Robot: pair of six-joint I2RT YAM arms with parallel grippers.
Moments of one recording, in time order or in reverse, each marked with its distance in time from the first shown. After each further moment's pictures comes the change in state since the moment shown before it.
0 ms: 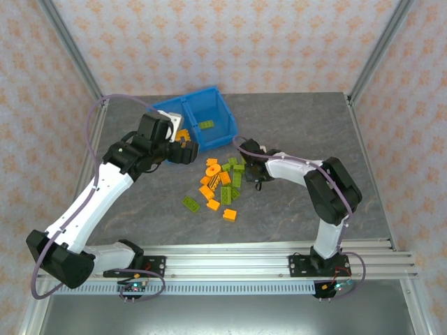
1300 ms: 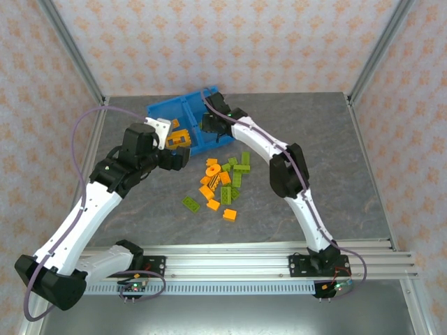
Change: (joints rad) left arm 0.044 -0.173 -0.151 0.116 0.008 0.077; right arm 0.031 0.624 1.164 -0.143 -0.154 -0.015
